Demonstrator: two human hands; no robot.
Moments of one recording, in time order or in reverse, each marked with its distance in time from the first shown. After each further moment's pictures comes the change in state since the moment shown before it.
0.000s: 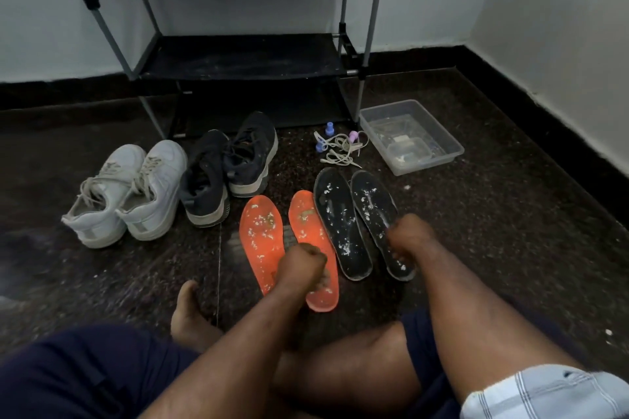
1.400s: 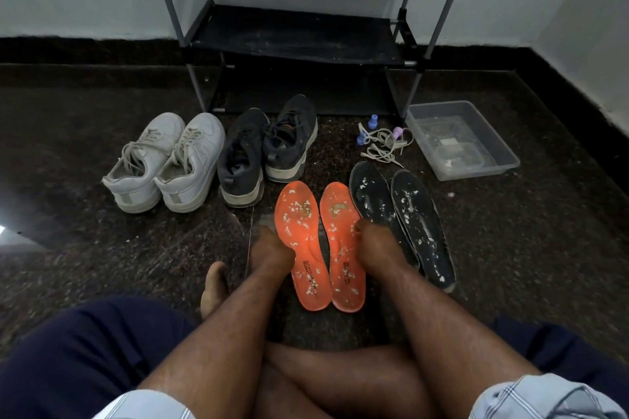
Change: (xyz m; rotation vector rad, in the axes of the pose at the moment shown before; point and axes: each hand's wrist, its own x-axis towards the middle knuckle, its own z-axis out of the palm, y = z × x) left_hand 0.051 -0.046 -0.083 0.222 0.393 -0.188; right_hand 0.000 -0.055 0.106 -0.335 0.041 -0.498
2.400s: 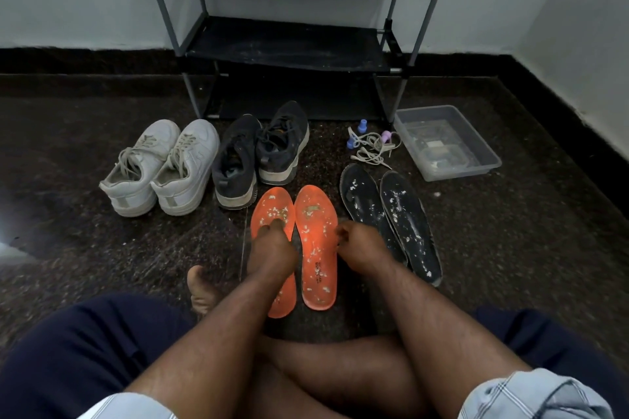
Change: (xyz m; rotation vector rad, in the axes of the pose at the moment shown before) left_hand -0.037 0.011 -0.012 0.130 0.027 0.359; right_hand -0.007 -0.003 0.000 0.192 -0.037 -0.062
